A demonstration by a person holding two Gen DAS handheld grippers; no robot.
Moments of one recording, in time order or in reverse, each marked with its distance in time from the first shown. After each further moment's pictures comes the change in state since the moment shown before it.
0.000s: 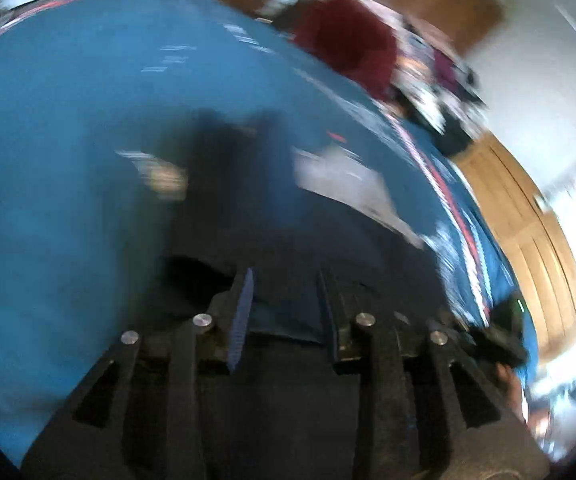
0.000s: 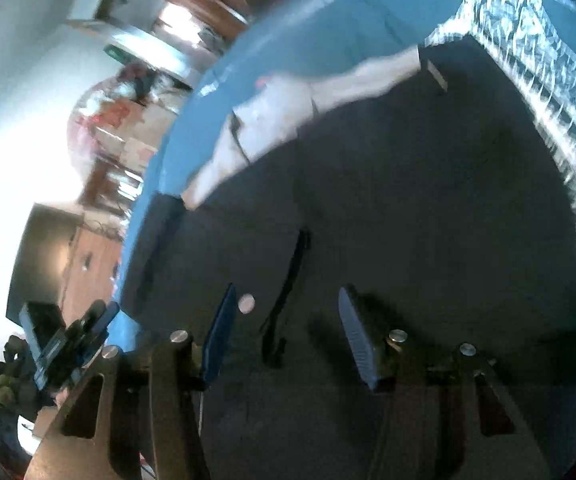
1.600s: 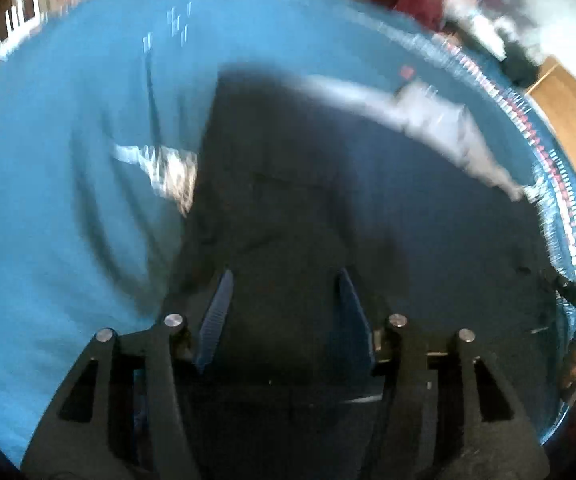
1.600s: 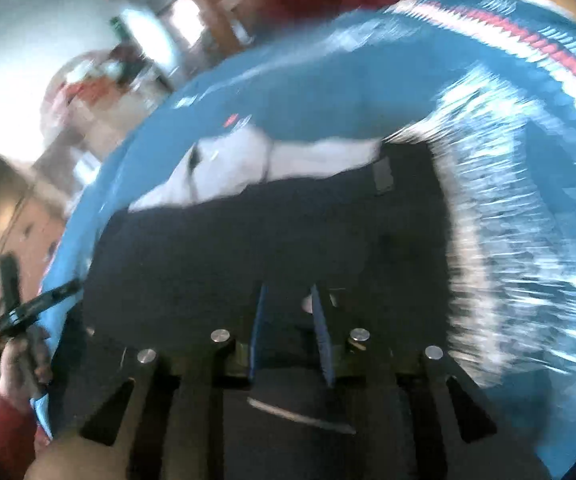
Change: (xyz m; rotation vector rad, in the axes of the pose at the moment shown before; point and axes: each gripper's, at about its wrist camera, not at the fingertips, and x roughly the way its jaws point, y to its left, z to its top) left arm 0.118 -0.011 0.006 0.186 0.190 0.305; right arm -0.031 -0.016 0.026 -0.240 -0.089 -0.213
